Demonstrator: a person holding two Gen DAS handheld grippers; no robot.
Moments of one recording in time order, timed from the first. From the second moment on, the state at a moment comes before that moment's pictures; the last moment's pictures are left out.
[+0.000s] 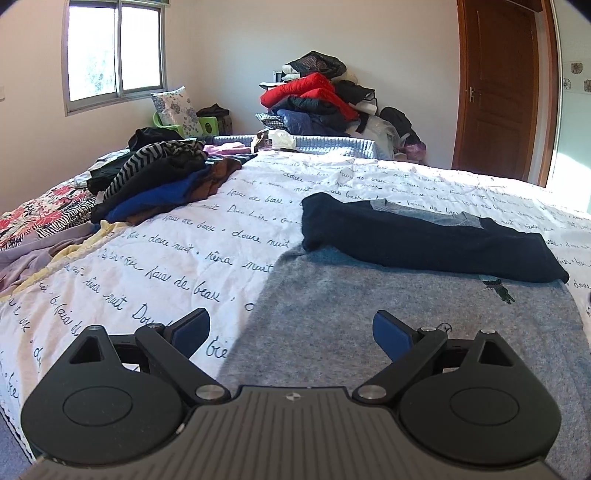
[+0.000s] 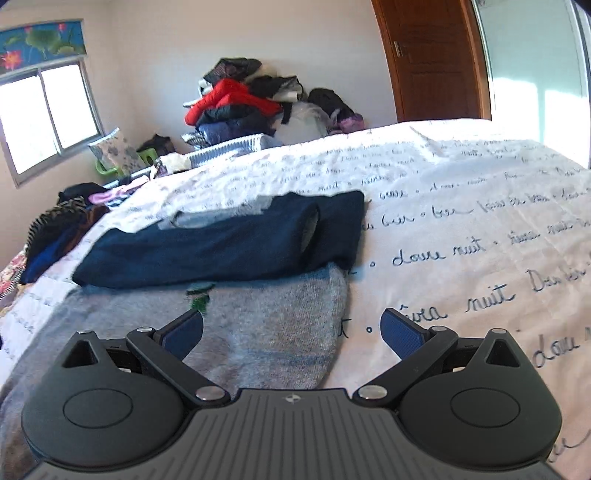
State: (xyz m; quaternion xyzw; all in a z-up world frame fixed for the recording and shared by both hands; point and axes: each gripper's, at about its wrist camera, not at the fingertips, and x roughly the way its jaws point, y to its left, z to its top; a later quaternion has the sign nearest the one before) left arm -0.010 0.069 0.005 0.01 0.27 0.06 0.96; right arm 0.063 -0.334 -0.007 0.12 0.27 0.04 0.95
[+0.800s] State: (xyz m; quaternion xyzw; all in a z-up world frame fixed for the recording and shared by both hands) left arm -0.068 0.149 -0.014 -0.01 0.34 0.04 0.94; right arm -0.080 -0.268 0.003 0.07 0.30 0.07 0.95
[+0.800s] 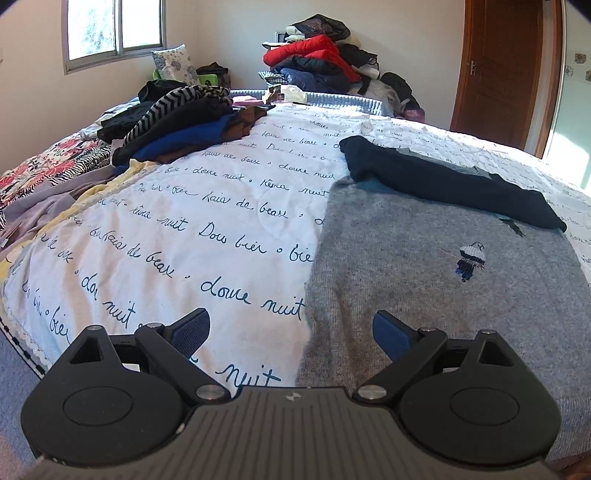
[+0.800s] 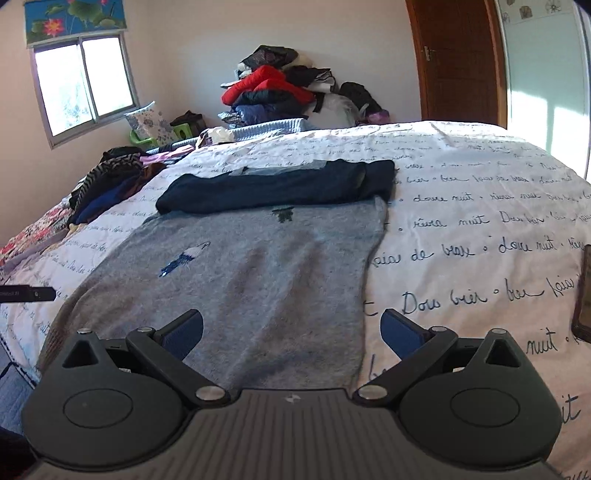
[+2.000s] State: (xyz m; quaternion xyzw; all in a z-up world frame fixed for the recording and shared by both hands) left arm -0.078 0.160 -0.028 0.01 0.37 0.01 0.93; right arm -0.096 -0.277 -0.011 0.07 0.34 0.14 0.93
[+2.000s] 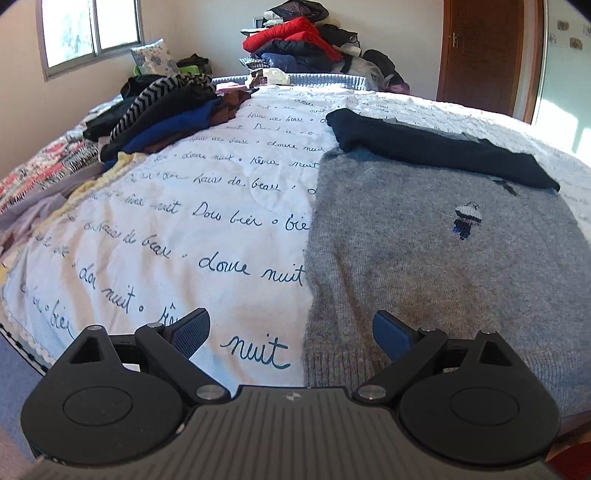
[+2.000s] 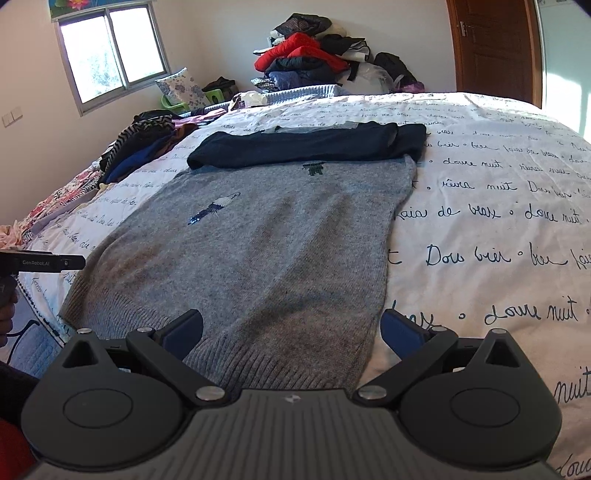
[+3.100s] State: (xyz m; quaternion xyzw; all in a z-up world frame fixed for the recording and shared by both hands) left arm -0.050 0.232 -0.095 -0.29 0.37 -0.37 0.80; right arm -0.099 -0.347 -0.064 0.30 0.36 0.33 0.82
